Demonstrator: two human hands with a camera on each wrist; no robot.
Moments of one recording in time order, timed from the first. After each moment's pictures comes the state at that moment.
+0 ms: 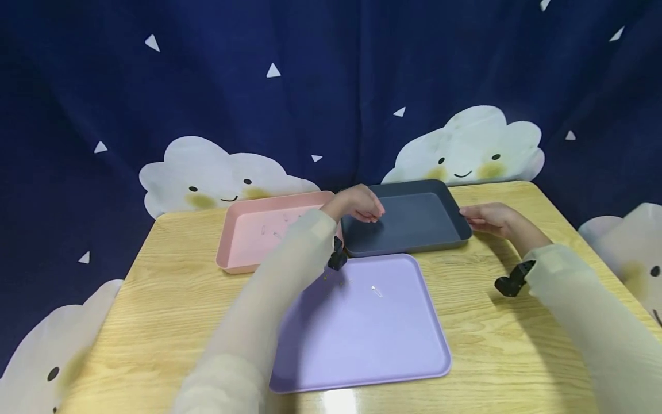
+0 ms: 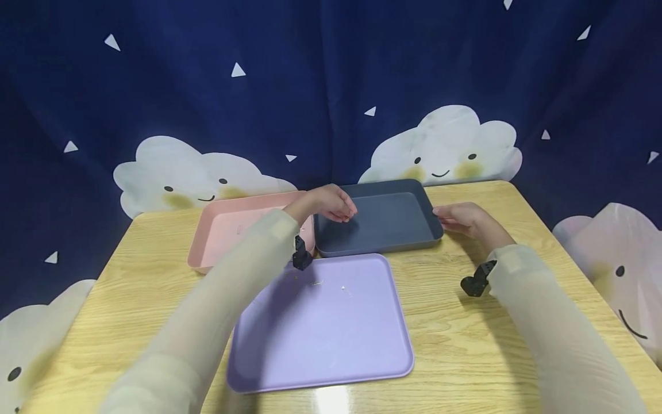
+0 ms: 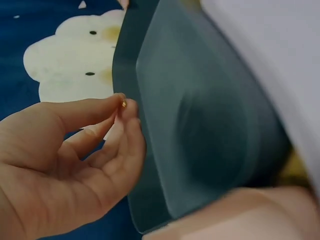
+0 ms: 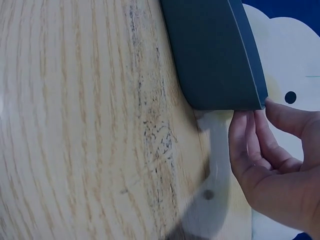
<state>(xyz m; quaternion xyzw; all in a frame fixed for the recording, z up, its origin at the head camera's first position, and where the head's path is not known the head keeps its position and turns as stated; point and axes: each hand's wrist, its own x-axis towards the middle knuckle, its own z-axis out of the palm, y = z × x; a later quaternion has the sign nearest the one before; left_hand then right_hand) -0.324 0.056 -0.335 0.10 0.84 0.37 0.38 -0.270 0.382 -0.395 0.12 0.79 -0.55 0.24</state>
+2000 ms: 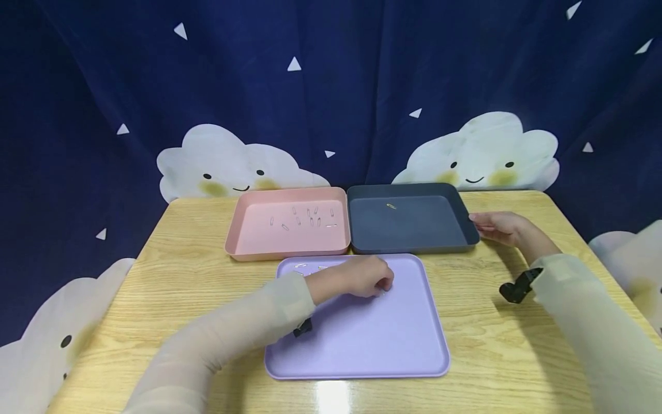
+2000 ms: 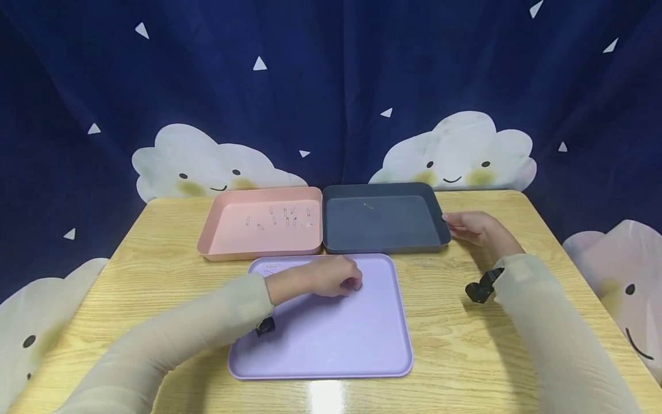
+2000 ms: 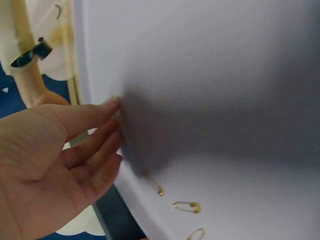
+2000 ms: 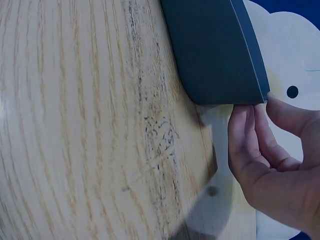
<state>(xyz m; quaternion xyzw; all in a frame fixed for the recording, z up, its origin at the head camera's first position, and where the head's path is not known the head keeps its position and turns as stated) -0.194 0.019 -0.384 0.49 0.85 0.06 0.16 -0.272 0.386 -0.397 0.09 0.75 -0.59 0.29</state>
